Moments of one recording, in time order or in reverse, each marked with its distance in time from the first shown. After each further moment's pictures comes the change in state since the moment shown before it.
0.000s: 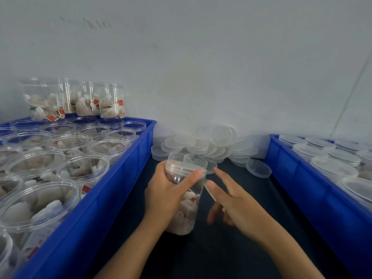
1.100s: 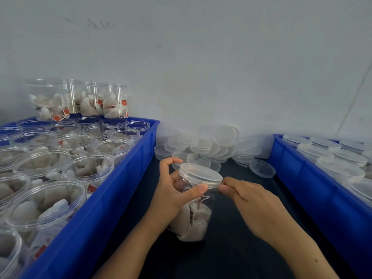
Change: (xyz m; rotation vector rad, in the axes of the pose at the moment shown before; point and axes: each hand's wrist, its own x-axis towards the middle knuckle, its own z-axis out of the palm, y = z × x) left_hand 0.003 -0.011 -0.008 -0.410 -0.358 0.142; right_hand -0.004 -0.003 -0.018 -0.604 0.110 -0.113
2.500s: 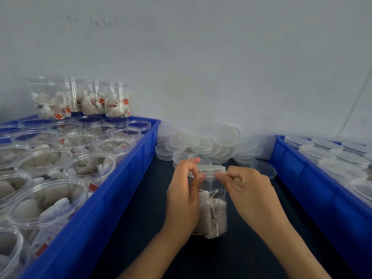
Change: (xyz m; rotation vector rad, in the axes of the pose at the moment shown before) left_hand -0.009 0.005 0.036 0.353 0.270 0.204; right_hand 0.009 -0.017 0.001 0.338 0.272 0.078
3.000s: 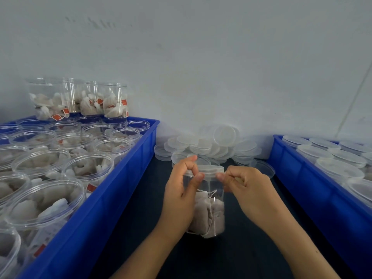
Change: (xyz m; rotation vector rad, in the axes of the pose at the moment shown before) left_hand 0.004 0.007 -0.007 -0.115 -0.078 -0.046; right_hand 0.000 0.002 -0.010 0.105 -0.080 0.028
